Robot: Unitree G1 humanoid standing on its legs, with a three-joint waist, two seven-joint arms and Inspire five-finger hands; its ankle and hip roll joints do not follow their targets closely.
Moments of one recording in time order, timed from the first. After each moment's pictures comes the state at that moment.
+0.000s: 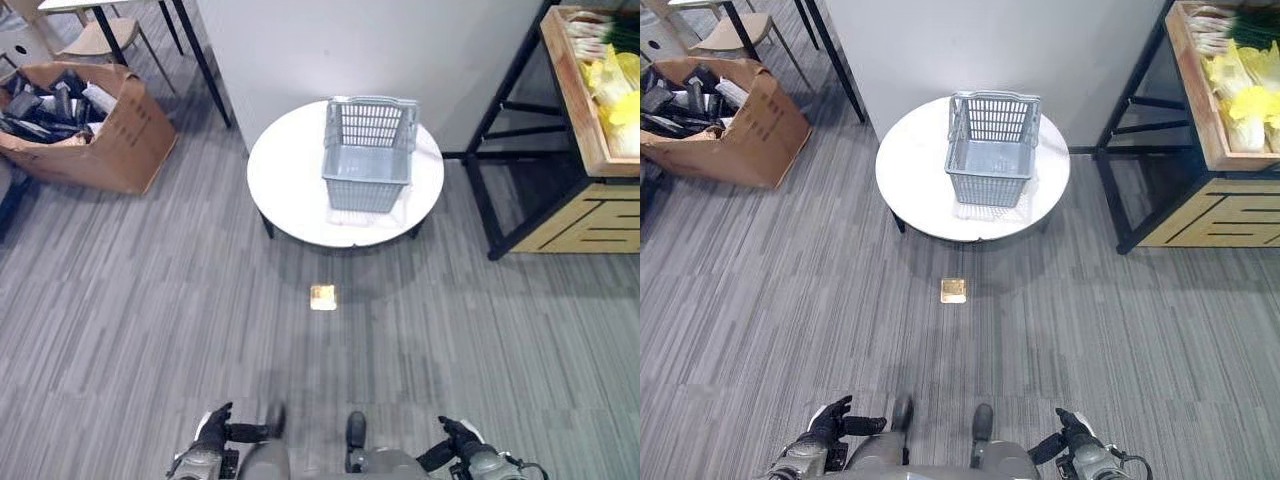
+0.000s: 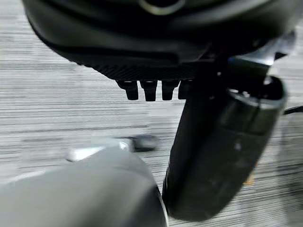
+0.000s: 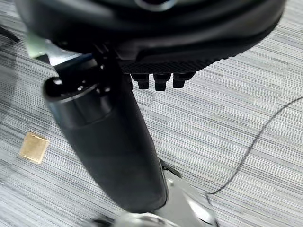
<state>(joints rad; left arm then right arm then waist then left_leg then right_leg) -0.13 0.21 -0.15 1.31 -0.17 -0.13 0.09 -0.13 -0.29 0.32 1.31 0.07 -0.05 -0.07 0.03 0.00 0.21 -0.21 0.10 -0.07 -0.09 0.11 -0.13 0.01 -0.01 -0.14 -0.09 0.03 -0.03</state>
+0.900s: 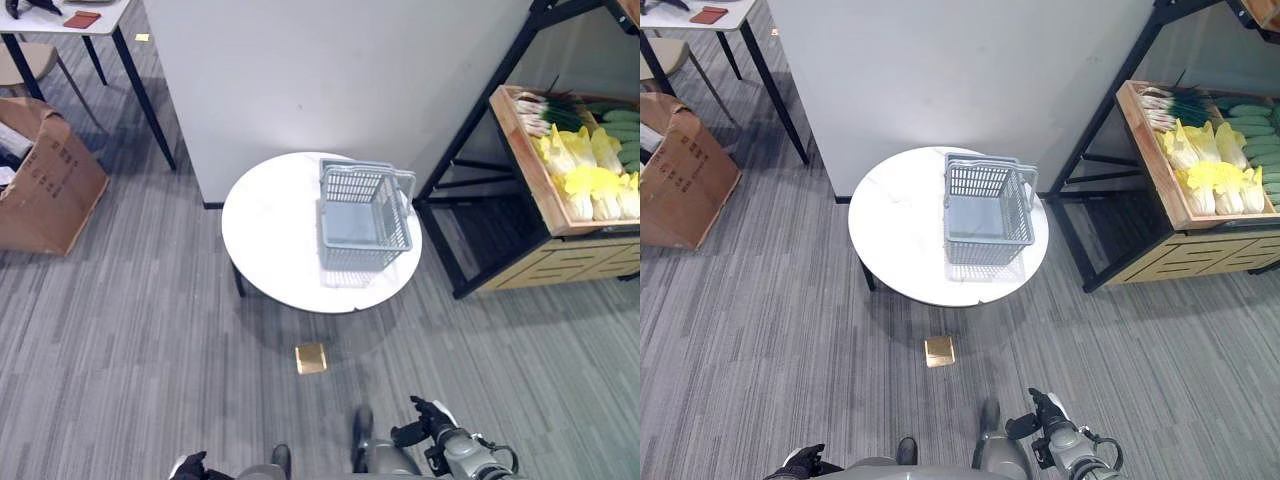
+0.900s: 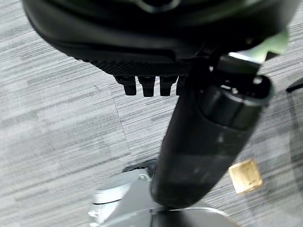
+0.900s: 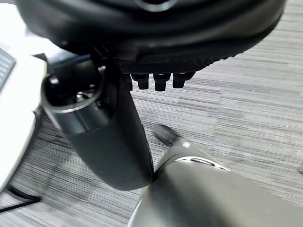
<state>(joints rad) -0.04 0.26 -0.18 1.43 -0.10 -0.07 0.09 -0.13 -0.21 0.32 1.21 0.05 -0.06 -0.05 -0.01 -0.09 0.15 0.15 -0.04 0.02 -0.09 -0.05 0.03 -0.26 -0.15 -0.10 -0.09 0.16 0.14</state>
